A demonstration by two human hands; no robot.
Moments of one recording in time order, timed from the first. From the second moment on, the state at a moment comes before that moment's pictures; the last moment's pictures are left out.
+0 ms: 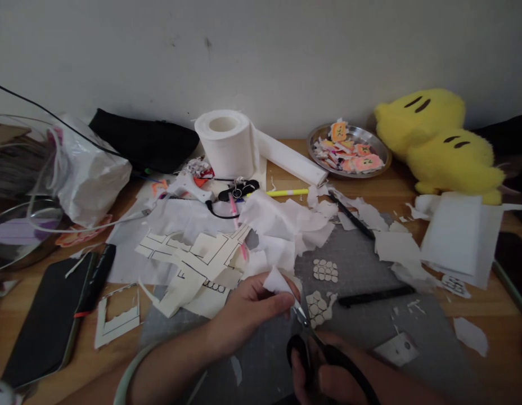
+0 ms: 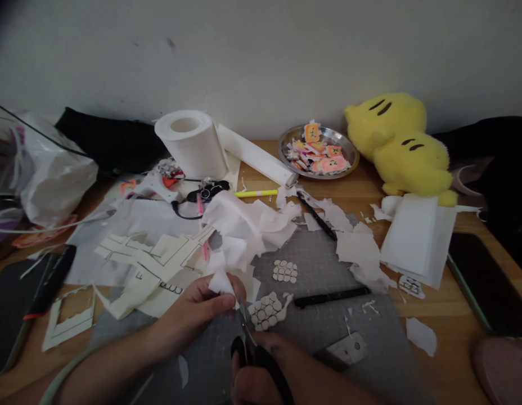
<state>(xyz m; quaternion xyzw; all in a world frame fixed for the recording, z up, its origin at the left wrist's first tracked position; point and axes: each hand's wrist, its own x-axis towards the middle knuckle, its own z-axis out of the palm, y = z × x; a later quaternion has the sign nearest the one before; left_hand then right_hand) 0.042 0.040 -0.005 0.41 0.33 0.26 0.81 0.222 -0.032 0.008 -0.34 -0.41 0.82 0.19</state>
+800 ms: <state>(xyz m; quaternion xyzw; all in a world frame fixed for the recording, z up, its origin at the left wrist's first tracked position) 0.041 0.041 -0.005 0.41 0.33 0.22 0.82 0.225 -0.034 0.009 -0.37 -0.46 0.79 0.17</state>
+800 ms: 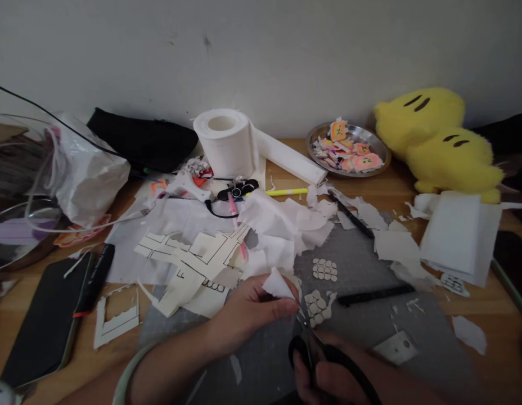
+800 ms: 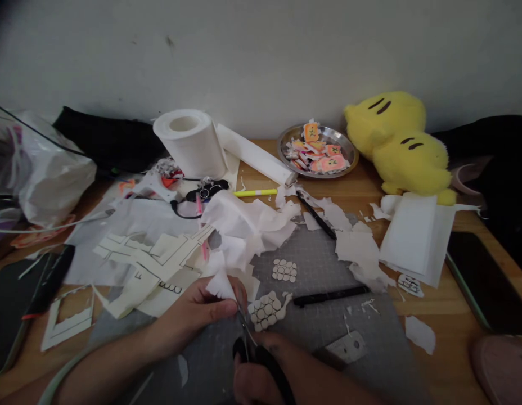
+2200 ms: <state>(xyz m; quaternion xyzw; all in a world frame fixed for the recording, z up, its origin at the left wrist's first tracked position) 0.043 0.041 -0.004 0.35 0.33 0.23 0.84 0.225 -0.034 0.007 -0.36 -0.44 0.80 0.17</state>
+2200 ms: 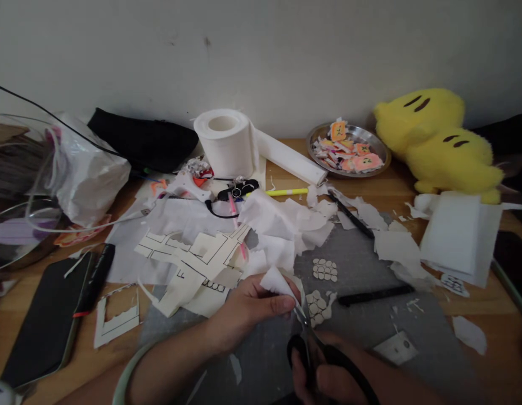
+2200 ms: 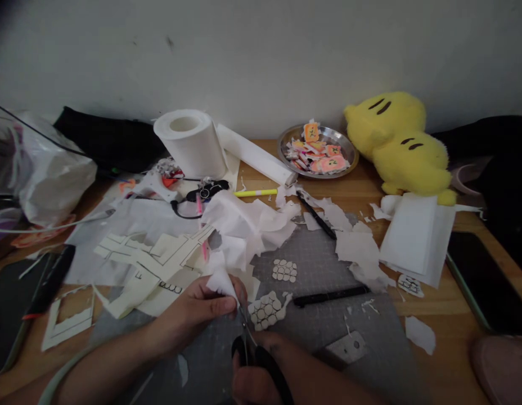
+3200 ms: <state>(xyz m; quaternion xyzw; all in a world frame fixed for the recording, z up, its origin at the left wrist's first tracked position) 0.043 0.041 -0.003 0.38 0.33 0.23 0.83 0.226 -0.033 0.008 -0.35 -0.42 0.81 0.18</state>
